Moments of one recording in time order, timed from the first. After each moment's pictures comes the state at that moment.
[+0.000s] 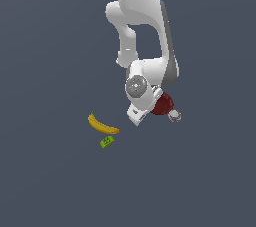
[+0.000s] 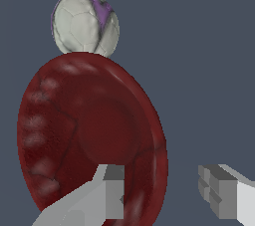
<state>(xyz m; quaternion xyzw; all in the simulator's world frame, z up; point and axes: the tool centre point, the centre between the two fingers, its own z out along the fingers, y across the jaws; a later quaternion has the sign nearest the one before) -0.064 0.105 0.061 -0.90 -0.39 0.09 0.20</state>
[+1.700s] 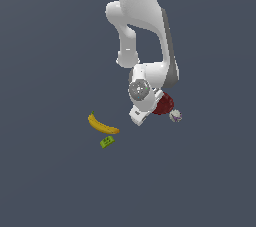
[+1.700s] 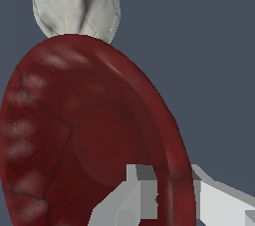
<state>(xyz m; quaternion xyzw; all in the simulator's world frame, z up) -0.074 0.116 0.039 -0.89 -0.39 0.09 0.20</state>
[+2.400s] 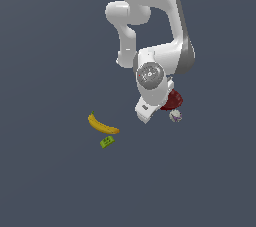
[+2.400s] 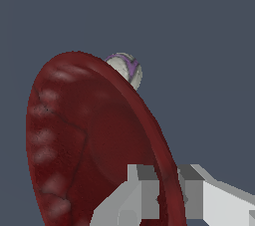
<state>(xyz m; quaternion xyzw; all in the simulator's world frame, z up) -0.041 0.135 0.126 -0.90 -0.39 0.09 0.20</state>
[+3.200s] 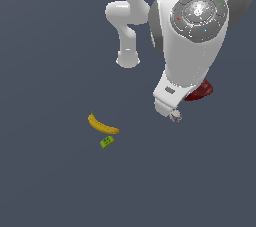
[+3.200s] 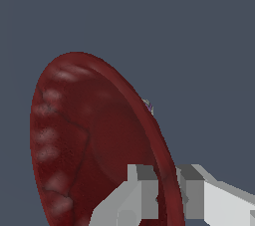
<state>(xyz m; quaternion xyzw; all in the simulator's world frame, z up) 0.019 0.171 0.280 -0.90 -0.39 0.09 0.20</state>
